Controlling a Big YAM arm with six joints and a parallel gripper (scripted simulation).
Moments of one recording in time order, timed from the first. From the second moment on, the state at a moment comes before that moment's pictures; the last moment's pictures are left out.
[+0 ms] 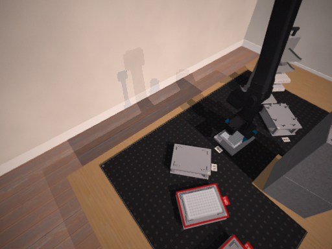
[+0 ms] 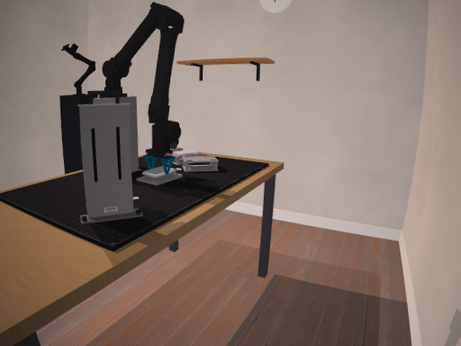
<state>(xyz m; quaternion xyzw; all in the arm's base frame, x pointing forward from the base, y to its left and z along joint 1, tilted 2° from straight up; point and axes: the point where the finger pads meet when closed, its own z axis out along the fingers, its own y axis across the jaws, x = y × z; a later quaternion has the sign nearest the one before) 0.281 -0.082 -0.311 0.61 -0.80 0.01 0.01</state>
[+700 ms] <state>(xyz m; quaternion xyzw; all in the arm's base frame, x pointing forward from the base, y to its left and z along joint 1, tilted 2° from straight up) 0.283 -0.083 -0.323 0.61 -0.80 0.01 0.01</state>
